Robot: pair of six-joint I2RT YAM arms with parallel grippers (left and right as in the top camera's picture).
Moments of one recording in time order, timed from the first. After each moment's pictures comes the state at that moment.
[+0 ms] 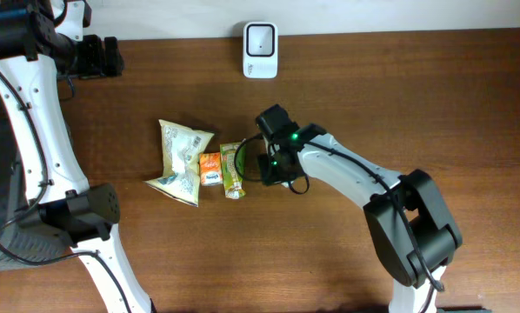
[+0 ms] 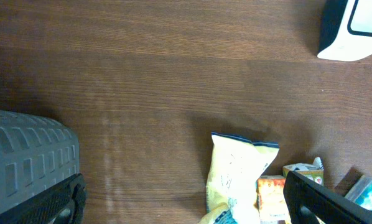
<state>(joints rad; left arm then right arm) 0.19 2.26 2.78 -1.62 0.15 0.11 0.56 1.99 1.37 -0.68 -0.10 0.36</state>
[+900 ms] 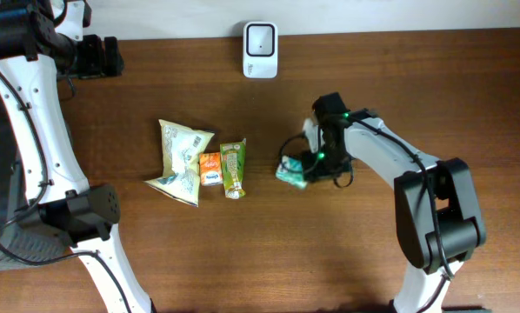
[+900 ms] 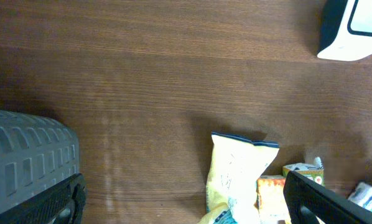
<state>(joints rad) 0.19 2.26 2.78 -1.62 0.15 0.11 0.31 1.99 1.32 -0.89 -0.32 0.04</state>
